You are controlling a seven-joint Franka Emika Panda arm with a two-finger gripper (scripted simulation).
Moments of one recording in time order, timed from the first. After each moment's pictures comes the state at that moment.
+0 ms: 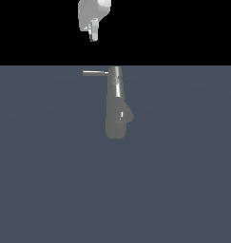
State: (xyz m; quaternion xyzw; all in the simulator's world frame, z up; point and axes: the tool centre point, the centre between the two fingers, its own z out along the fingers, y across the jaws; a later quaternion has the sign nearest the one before) arm 0.073 0.069 0.366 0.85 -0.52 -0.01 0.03
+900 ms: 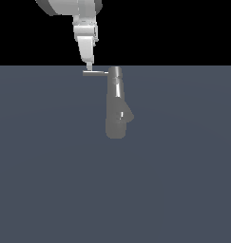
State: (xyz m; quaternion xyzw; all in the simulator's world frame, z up) arm 0.145 0.103 0.256 0.75 -0.66 -0.01 0.03
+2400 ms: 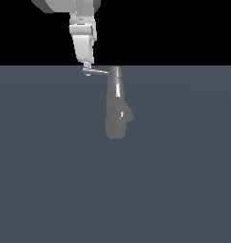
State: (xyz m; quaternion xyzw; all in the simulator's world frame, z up) arm 0.120 0.106 0.255 0.73 -0.68 -0.01 0.03
